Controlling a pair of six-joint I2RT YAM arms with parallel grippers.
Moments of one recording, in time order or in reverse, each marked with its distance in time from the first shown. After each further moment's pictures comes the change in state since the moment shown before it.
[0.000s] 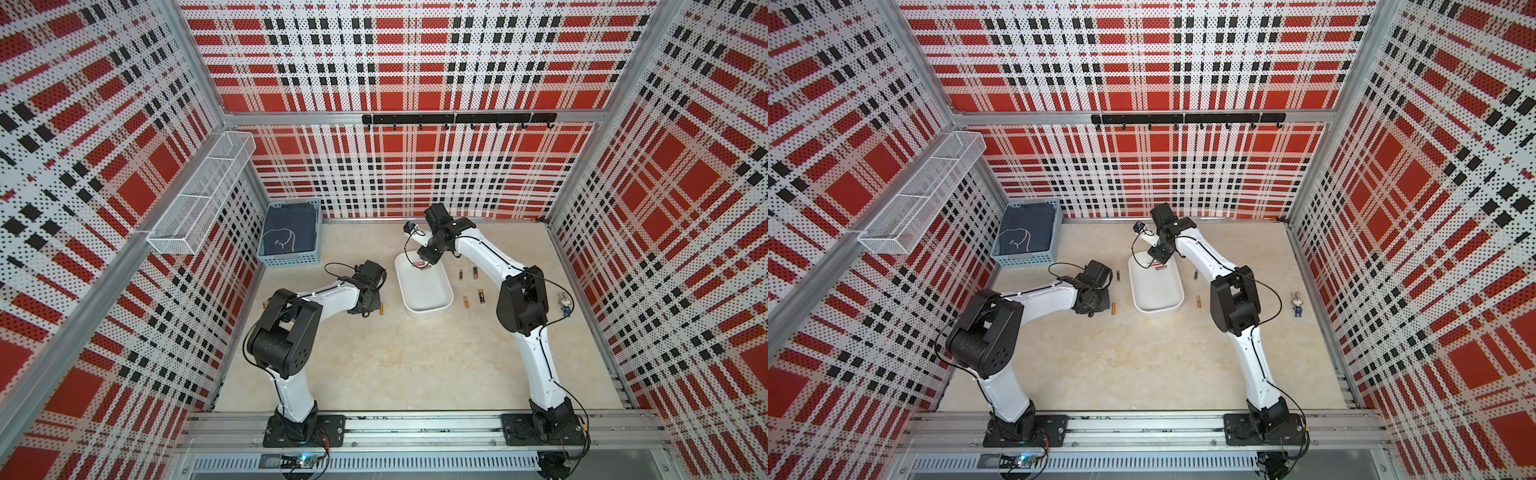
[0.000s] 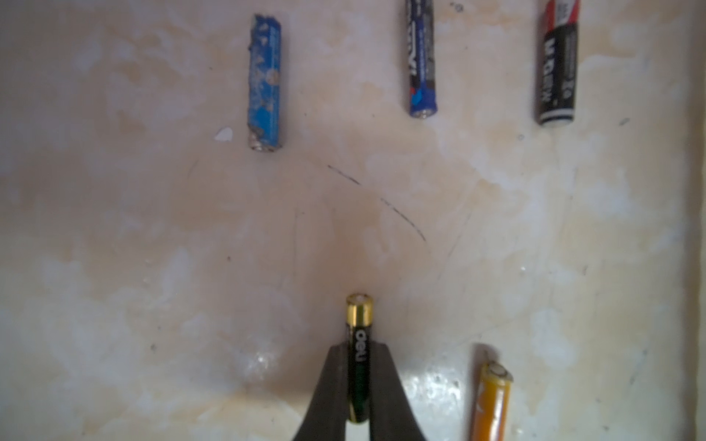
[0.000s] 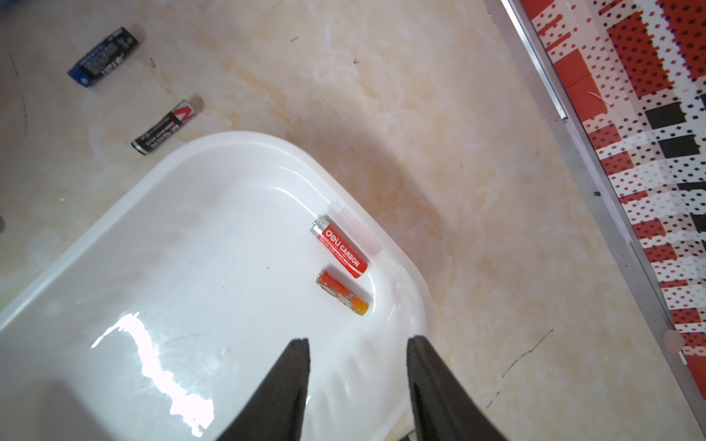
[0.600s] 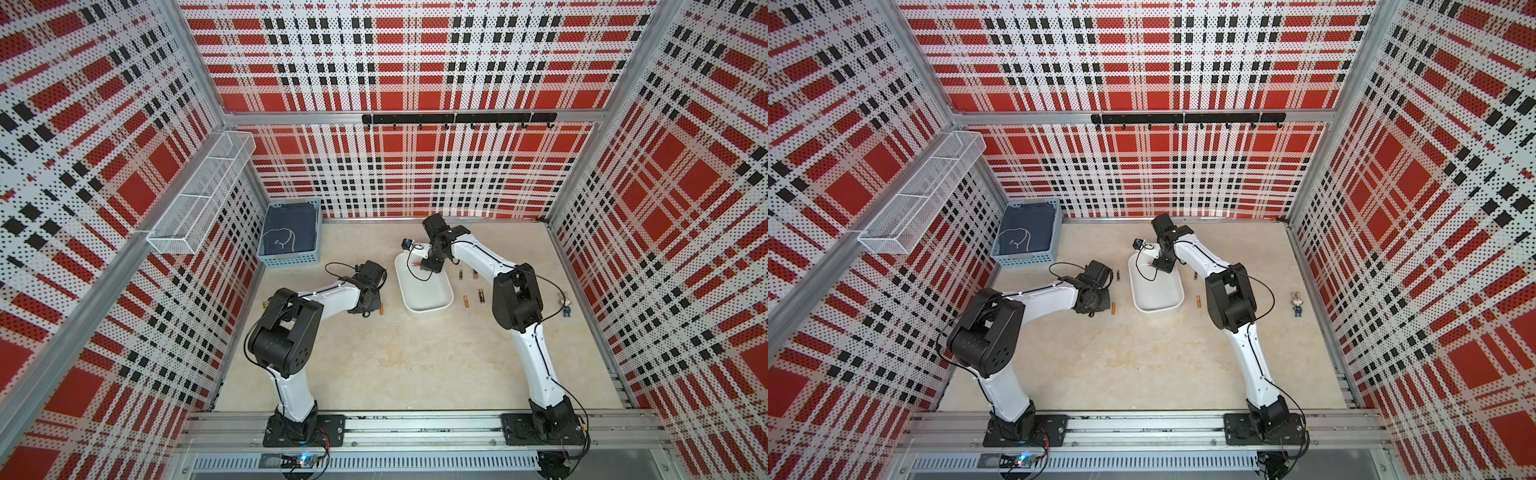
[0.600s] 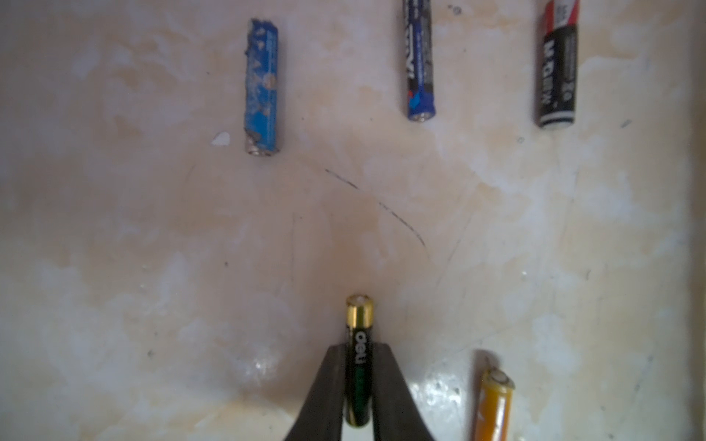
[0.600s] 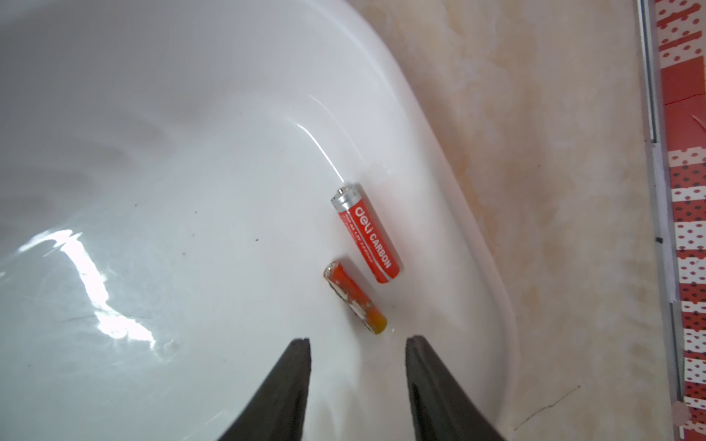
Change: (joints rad) left arm -0.009 0.005 -0.004 0.010 -0.001 0.000; right arm -0.016 0.065 -0.062 0.039 0.002 -0.219
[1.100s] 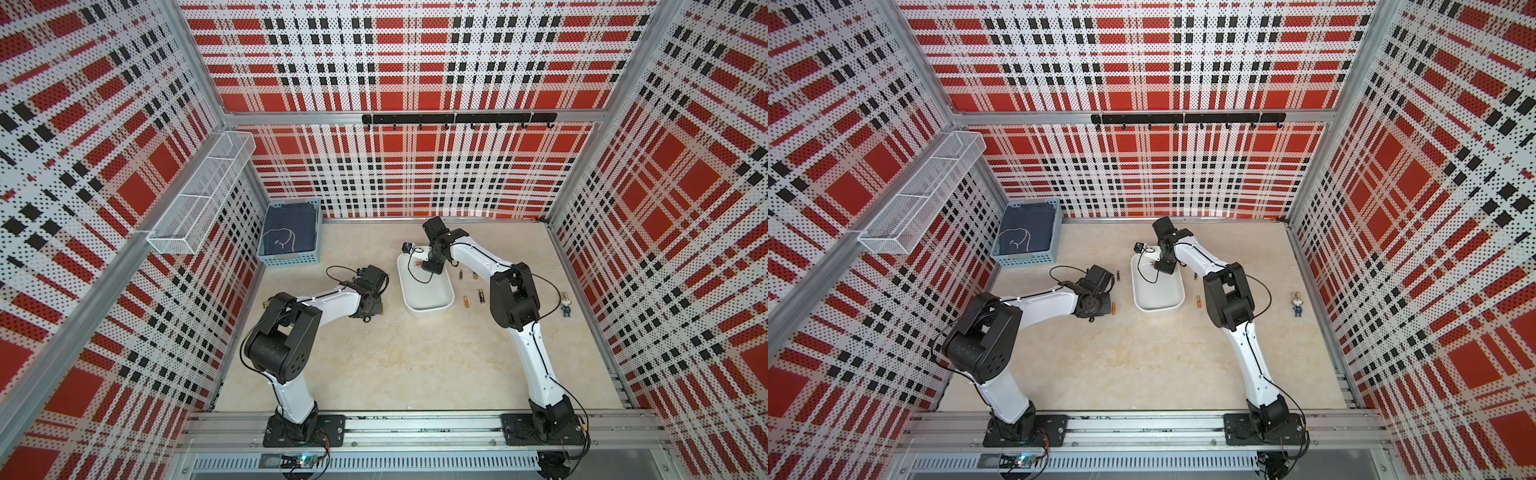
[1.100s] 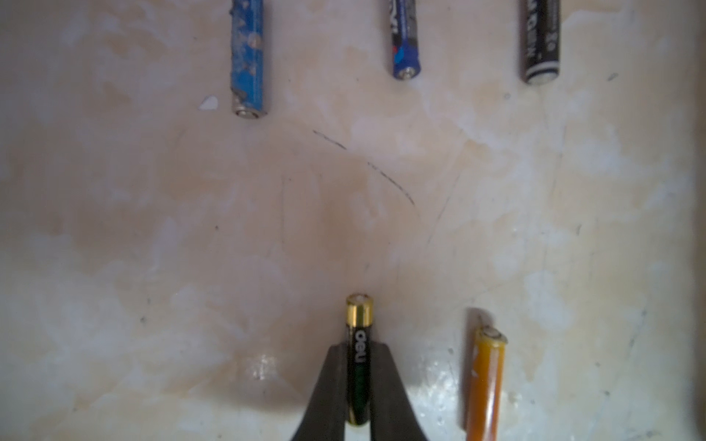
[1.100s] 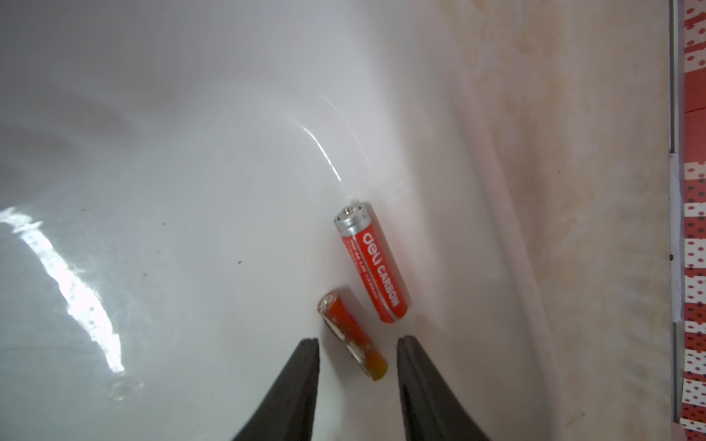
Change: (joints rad) left arm -0.036 -0.041 -0.052 0.010 -0.005 -0.019; right arm -0.008 0.043 0.000 0.047 0.014 -0.051
